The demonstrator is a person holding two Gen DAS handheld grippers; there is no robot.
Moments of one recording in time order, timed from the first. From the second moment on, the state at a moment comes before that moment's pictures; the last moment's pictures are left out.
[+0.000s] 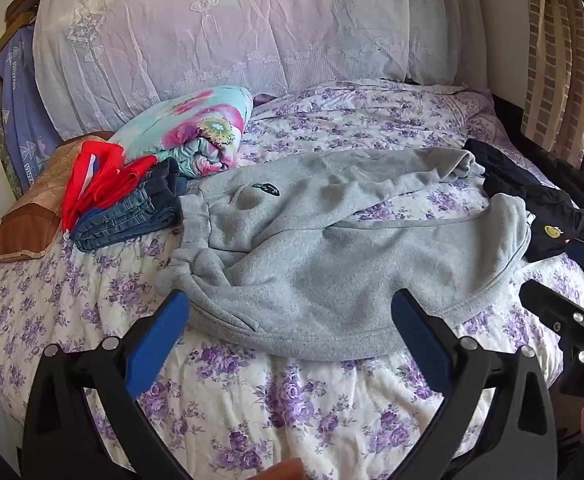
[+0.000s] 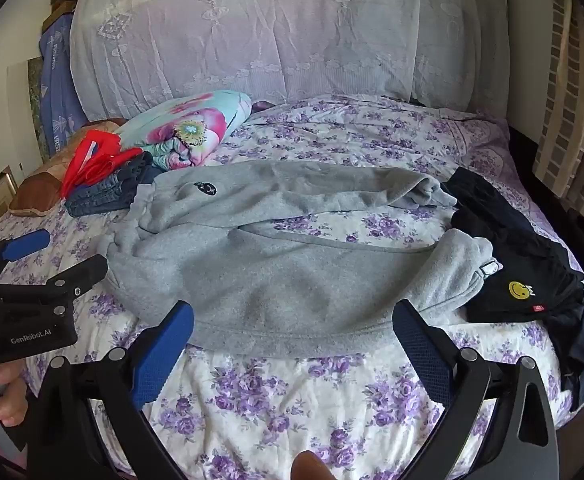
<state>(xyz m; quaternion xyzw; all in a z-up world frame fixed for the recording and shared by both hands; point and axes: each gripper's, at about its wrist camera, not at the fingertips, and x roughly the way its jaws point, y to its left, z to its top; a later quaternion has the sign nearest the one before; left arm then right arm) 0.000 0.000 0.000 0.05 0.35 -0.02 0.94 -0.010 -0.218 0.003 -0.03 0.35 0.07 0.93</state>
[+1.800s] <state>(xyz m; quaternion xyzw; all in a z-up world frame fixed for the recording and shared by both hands) 0.000 -0.012 -0.002 0.04 0.35 -0.02 0.94 -0.010 -0.214 0.004 -0.03 0.34 0.06 0.94</state>
